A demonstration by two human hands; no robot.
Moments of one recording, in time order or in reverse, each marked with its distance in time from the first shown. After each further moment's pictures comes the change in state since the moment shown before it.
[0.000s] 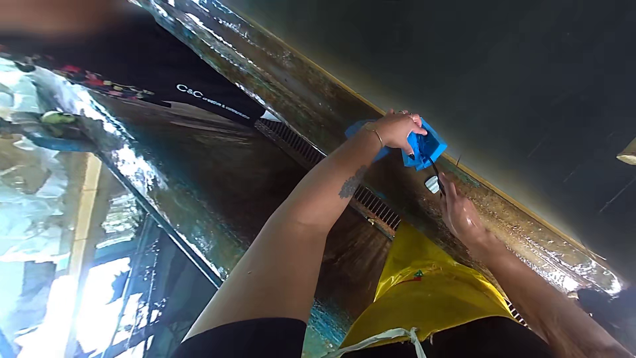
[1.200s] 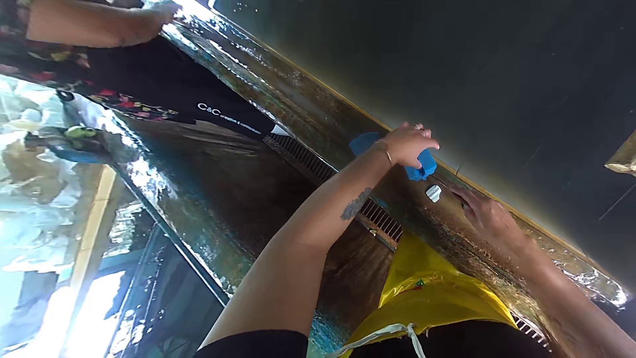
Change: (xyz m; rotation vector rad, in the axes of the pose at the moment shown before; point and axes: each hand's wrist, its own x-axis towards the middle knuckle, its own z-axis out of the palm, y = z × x) left_hand -0.010 0.039 -0.010 0.148 0.081 0.061; right_hand -0.008 0.043 -0.052 -0.092 -0.044 -0.177
